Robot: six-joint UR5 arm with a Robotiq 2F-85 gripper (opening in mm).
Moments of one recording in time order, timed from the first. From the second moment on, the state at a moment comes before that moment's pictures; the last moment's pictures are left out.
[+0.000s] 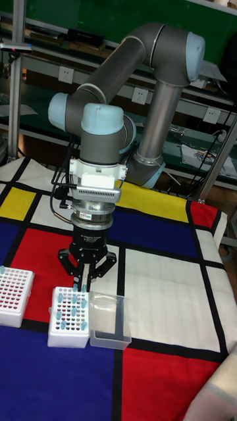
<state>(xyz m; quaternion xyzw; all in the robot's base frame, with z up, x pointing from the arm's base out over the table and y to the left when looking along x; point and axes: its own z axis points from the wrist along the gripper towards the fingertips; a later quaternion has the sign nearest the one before) 0.623 -0.036 0.064 -0.02 0.99 0.05 0.13</state>
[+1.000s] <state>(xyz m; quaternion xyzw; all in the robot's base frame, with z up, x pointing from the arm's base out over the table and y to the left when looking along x) 0.621 -0.036 0.064 0.00 0.99 0.04 0.13</state>
